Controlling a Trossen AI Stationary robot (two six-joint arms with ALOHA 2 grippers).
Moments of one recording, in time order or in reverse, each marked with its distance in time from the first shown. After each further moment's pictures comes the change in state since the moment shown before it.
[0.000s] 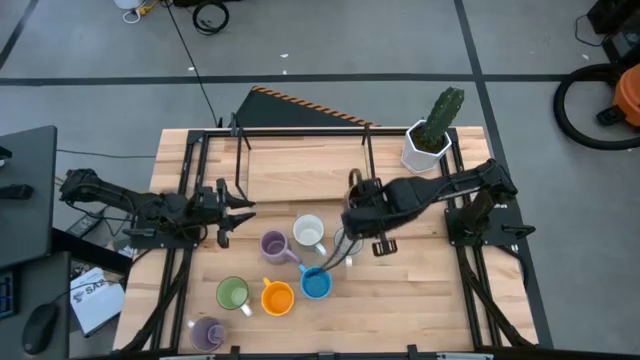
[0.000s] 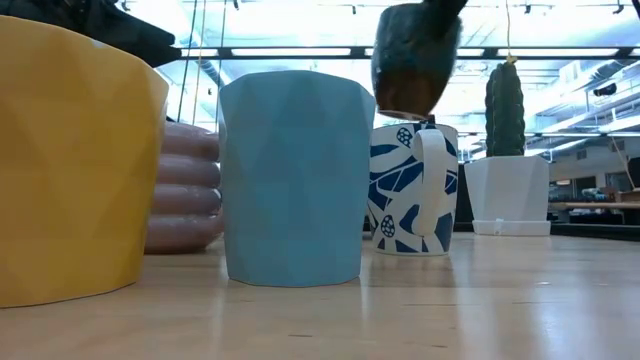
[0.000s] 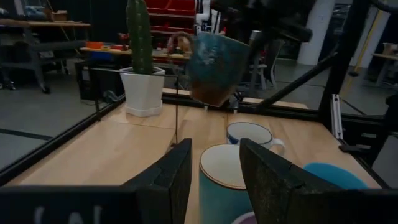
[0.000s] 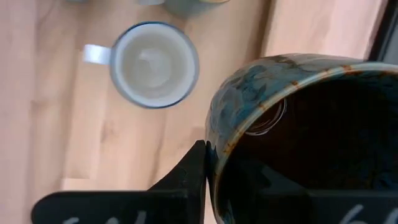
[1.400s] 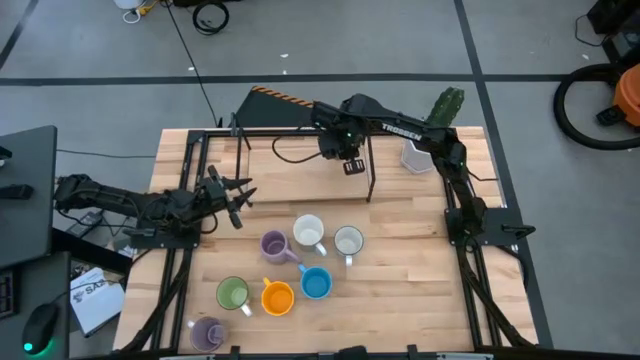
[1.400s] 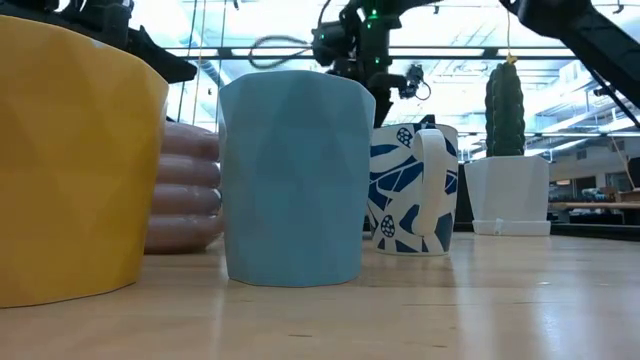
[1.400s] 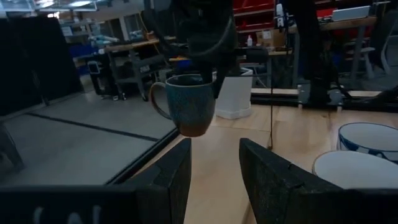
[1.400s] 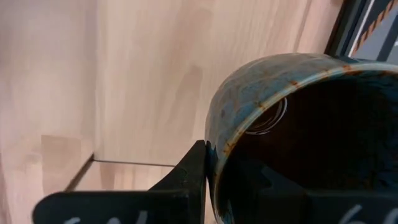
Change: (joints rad) left arm 0.127 0.077 -0.001 0.081 -0.227 0.190; right arm -0.664 0.342 0.282 0.052 -0.192 -0.616
